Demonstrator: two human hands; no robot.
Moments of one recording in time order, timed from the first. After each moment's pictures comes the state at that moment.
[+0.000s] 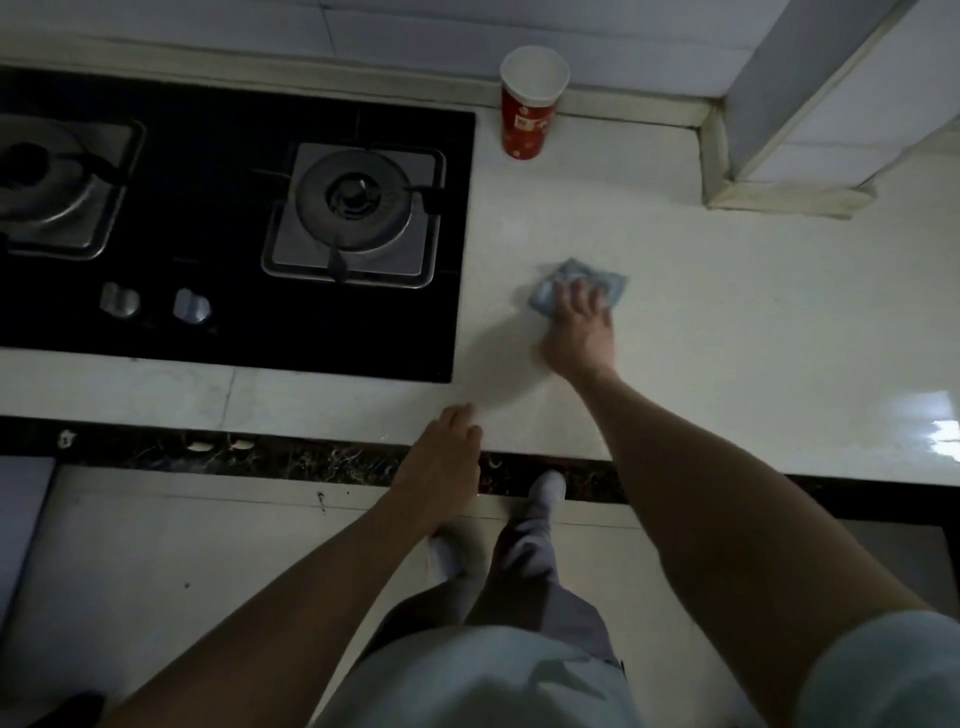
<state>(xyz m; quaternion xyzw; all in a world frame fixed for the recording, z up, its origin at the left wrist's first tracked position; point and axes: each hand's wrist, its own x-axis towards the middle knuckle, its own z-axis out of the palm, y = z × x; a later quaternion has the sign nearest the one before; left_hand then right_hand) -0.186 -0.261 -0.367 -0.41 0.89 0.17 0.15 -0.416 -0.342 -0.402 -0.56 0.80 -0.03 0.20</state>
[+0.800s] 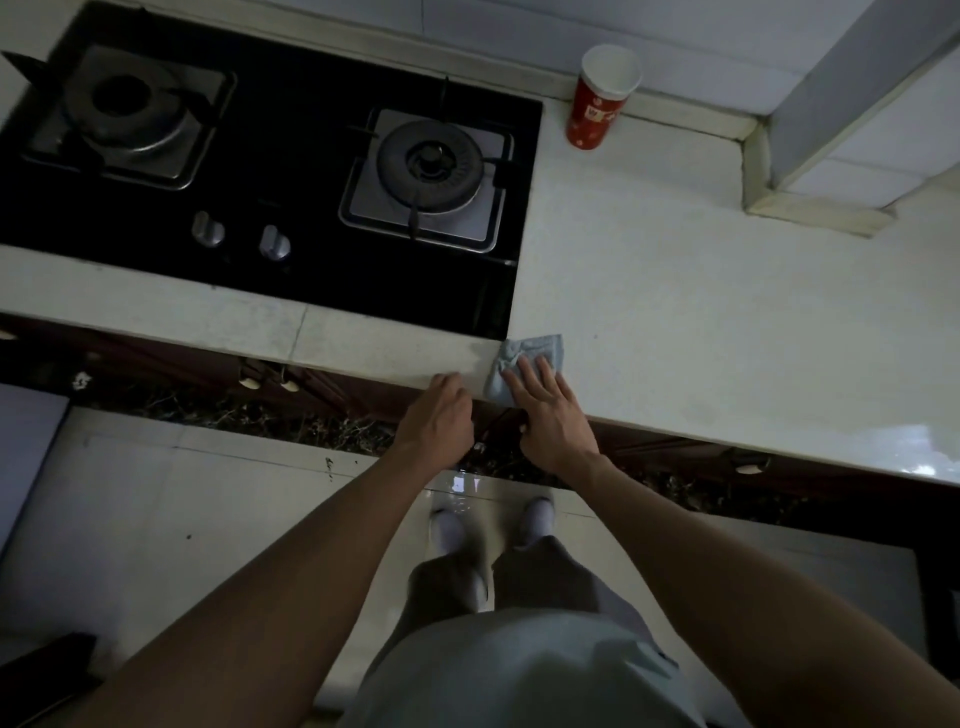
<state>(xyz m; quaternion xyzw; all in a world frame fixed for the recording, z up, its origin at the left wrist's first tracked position) -0.112 -0.247 -0.365 -0.52 0.82 0.25 0.03 -0.294 -0.209 -0.399 -0.74 0.65 0.02 0.19</state>
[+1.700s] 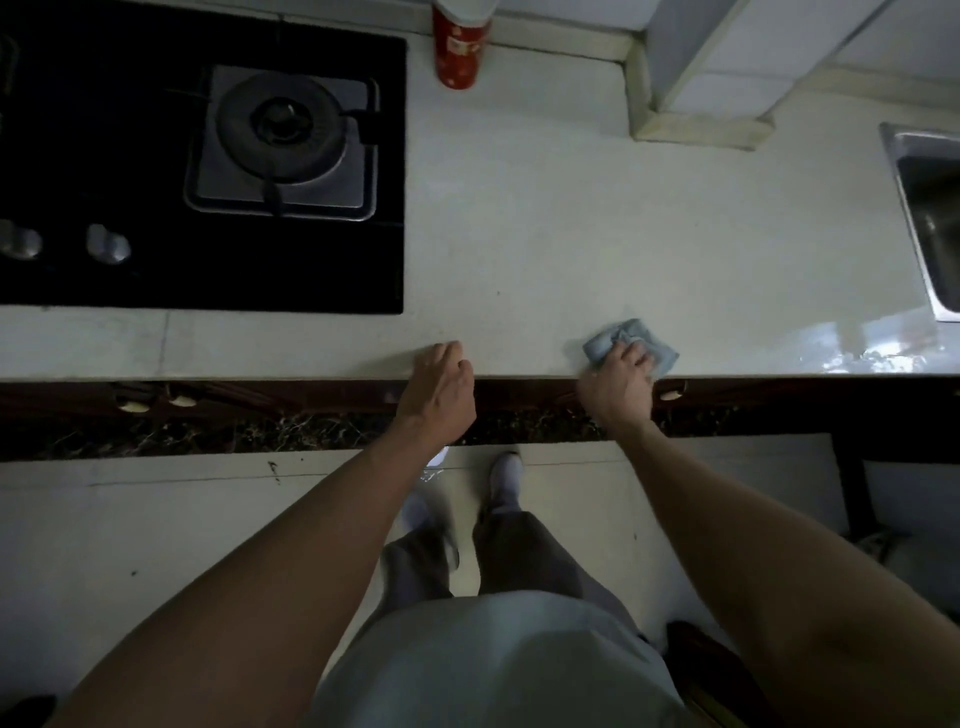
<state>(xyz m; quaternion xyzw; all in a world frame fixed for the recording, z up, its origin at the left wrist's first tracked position) -0.216 -0.235 -0.370 -0.42 0.87 0.24 0.08 -0.436 -0.161 -0.386 -0.36 0.91 0.06 0.22</state>
